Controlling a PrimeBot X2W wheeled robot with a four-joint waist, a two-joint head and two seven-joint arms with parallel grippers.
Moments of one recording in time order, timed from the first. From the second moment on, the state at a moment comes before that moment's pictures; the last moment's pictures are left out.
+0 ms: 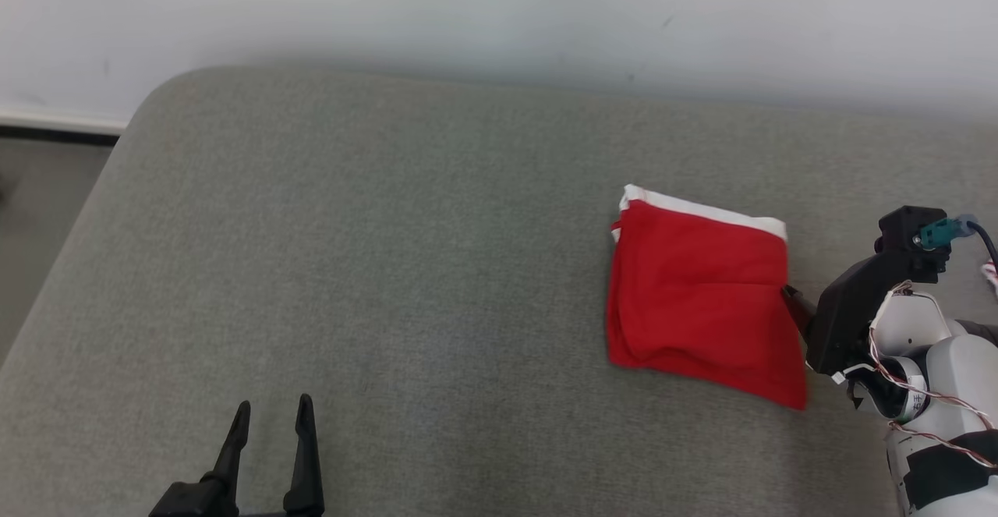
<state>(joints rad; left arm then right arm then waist) -0.02 0.05 -0.04 0.23 -0.25 -0.06 -0.26 -0.51 -0.18 -0.11 0.46 0.23 0.13 0.70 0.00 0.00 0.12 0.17</state>
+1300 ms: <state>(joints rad) -0.12 0.05 -0.07 0.15 -0.28 -0.05 -0.26 -0.66 -0.65 0.35 0.18 0.43 0.13 0.89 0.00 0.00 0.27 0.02</state>
